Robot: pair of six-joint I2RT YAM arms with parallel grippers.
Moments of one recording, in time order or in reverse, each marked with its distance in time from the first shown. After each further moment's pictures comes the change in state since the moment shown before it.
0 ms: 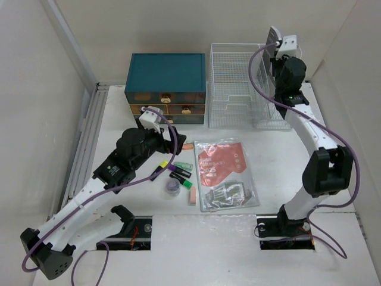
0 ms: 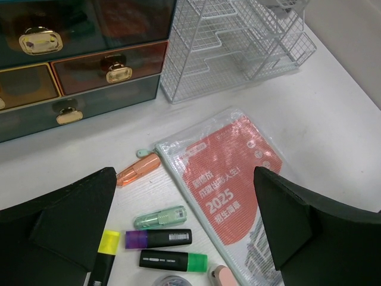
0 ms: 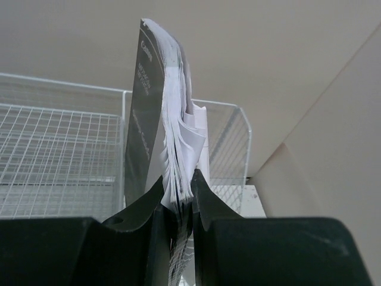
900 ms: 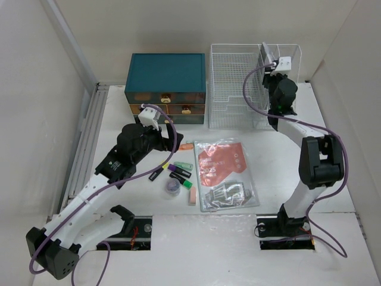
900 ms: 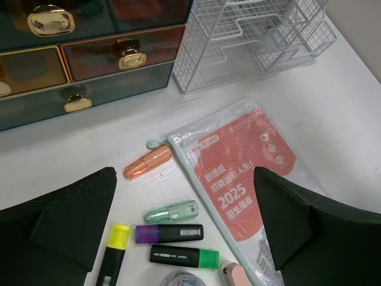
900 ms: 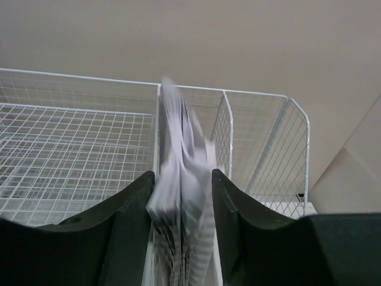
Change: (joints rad) left arm 0.103 0.047 -0.017 0.003 0.097 0.006; right arm -0.021 0.120 -0.270 0.489 -0.143 0.121
